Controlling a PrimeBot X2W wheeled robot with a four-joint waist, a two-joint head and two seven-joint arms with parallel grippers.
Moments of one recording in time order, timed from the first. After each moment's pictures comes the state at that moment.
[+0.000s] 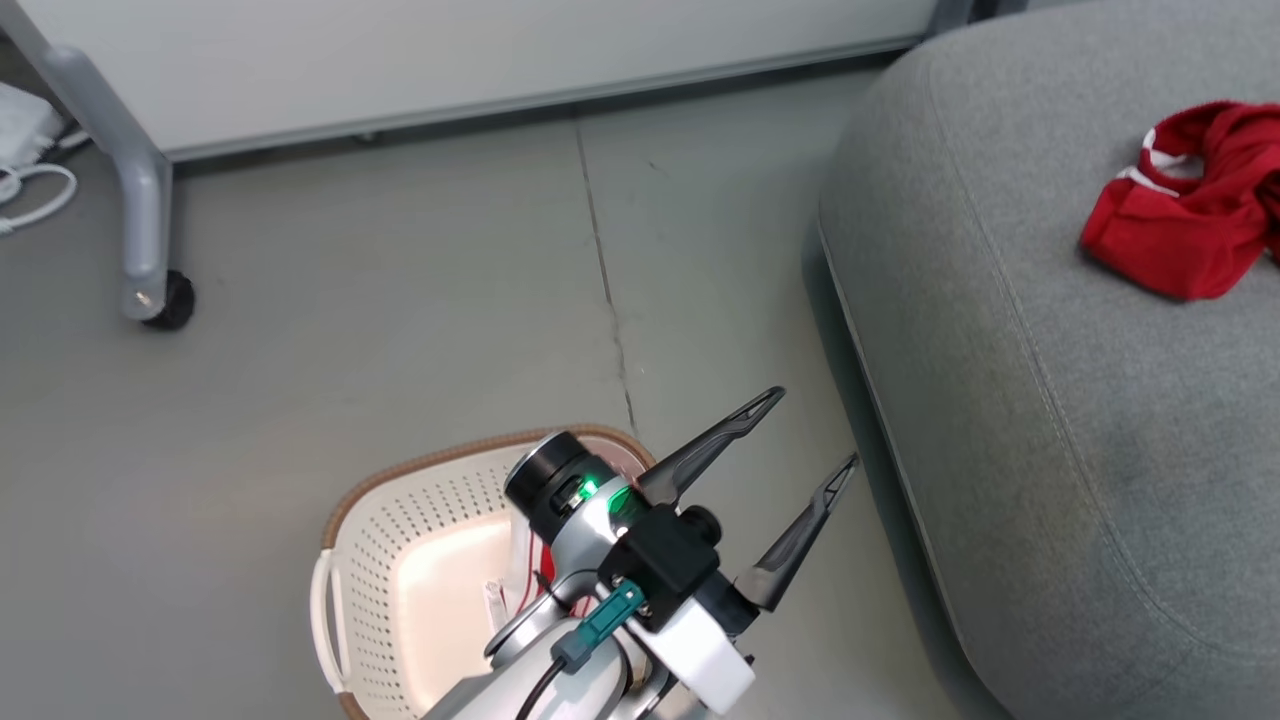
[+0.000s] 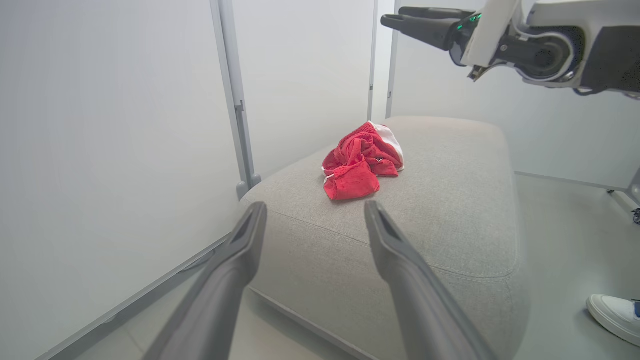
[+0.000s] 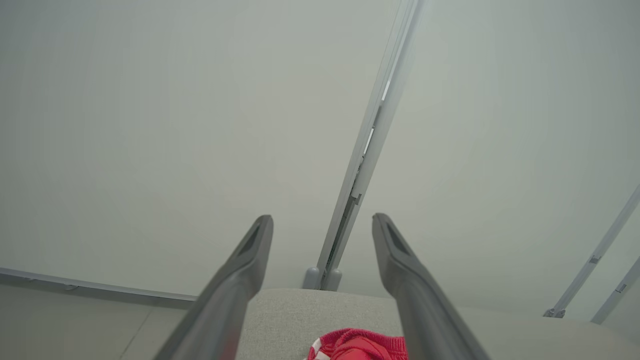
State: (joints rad) left arm -0.44 0.05 -0.80 0.22 -0.21 0.00 -0.26; right arm -0.53 -0.59 0.07 0.33 0.37 0.13 -0.26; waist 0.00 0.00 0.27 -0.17
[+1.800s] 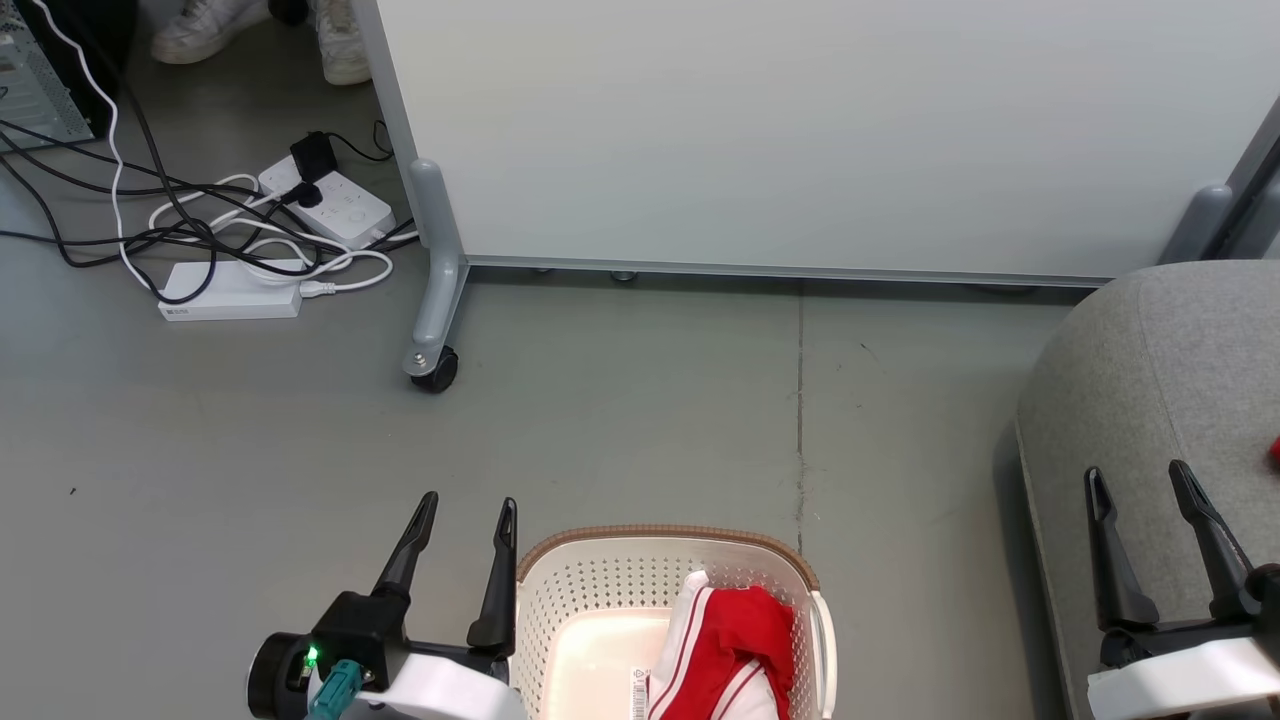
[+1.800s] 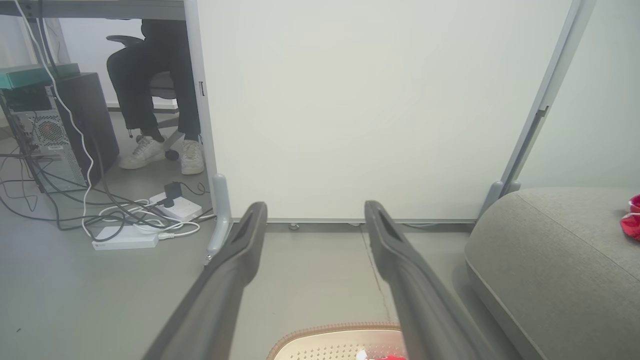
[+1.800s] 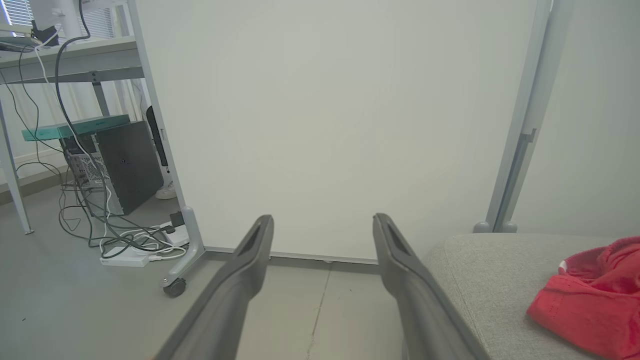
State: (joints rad) left arm -0.03 0.05 -0.28 0.21 -0.24 0.09 -0.26; right arm 0.03 -0.17 -0.01 0.10 0.24 0.13 -0.26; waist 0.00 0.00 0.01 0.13
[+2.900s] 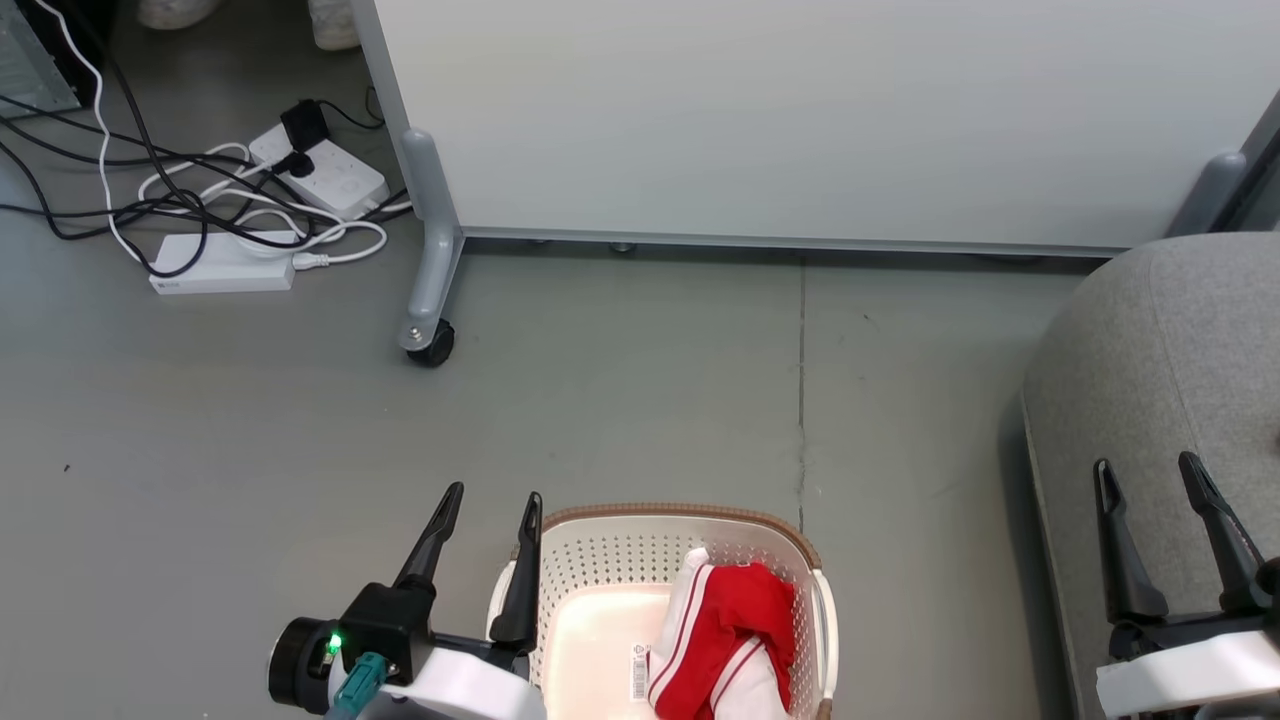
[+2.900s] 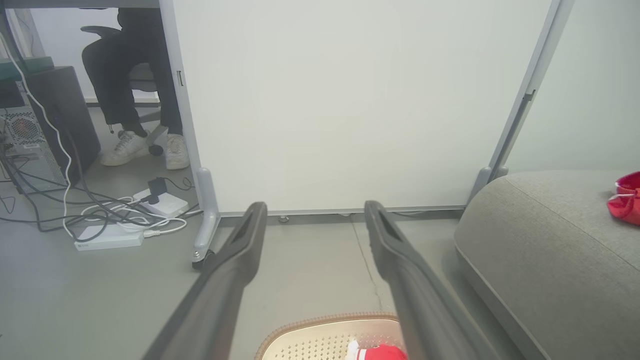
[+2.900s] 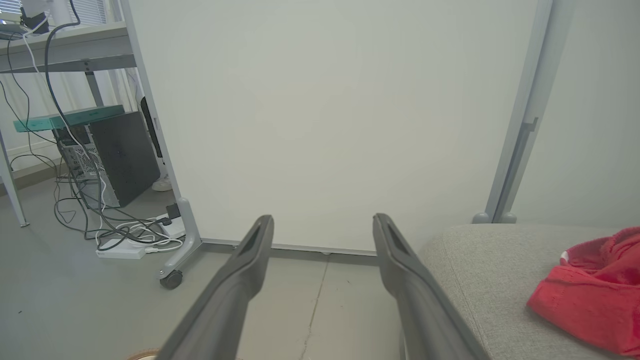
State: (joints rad) left arm -0.05 0.05 -0.31 0.22 -0.23 0.09 -0.26; right arm 0.03 -0.18 -0.01 0.09 0.24 0.13 -0.26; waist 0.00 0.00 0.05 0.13
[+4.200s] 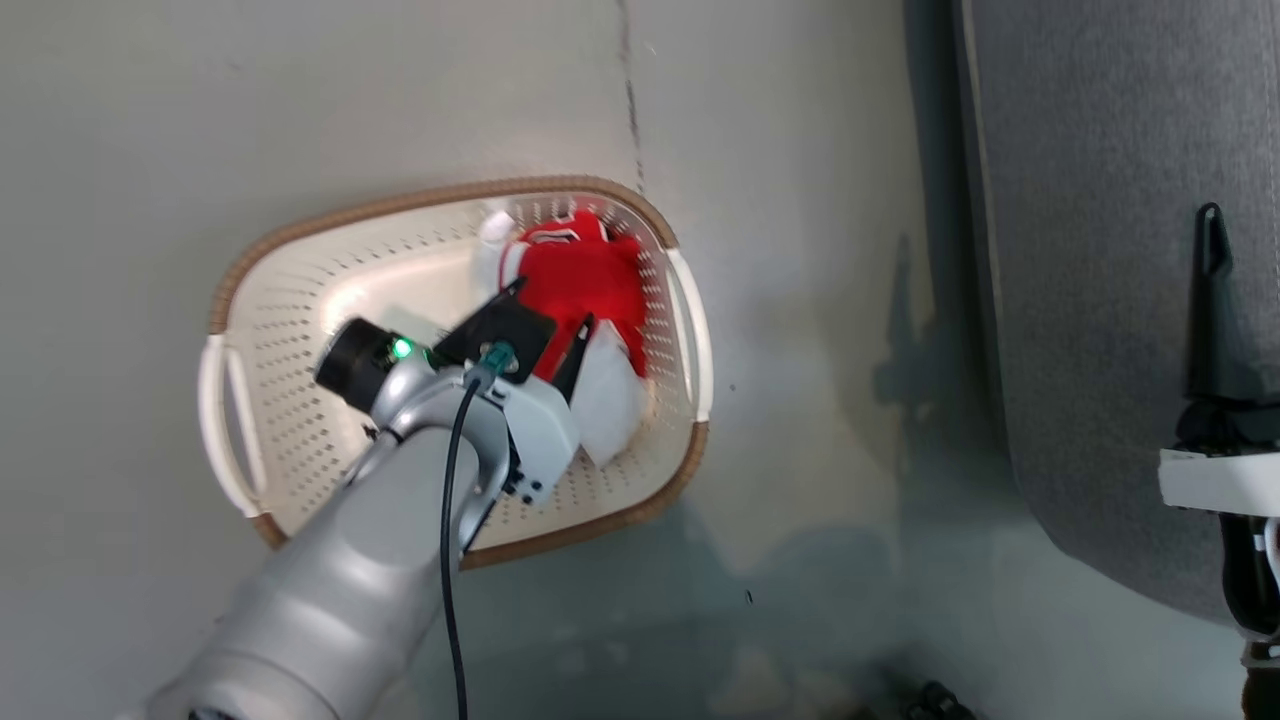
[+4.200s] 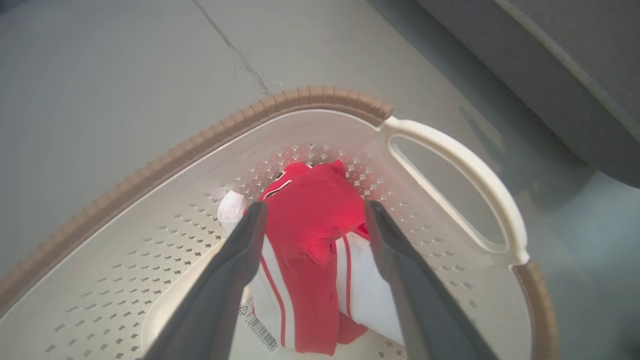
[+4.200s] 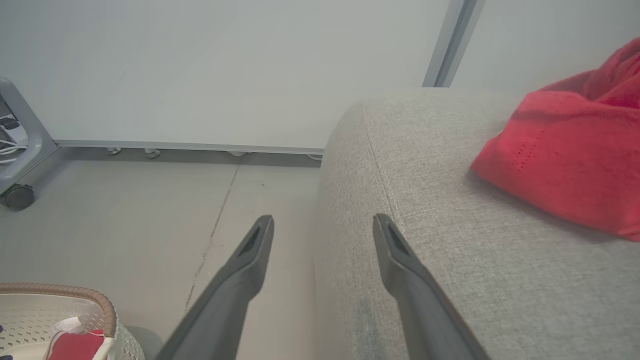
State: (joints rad) left arm -0.84 0.05 -0.88 1.02 -0.43 0.06 -0.23; right arm -0.27 -0.24 -0.05 0.00 0.27 0.13 -0.26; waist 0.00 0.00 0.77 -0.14
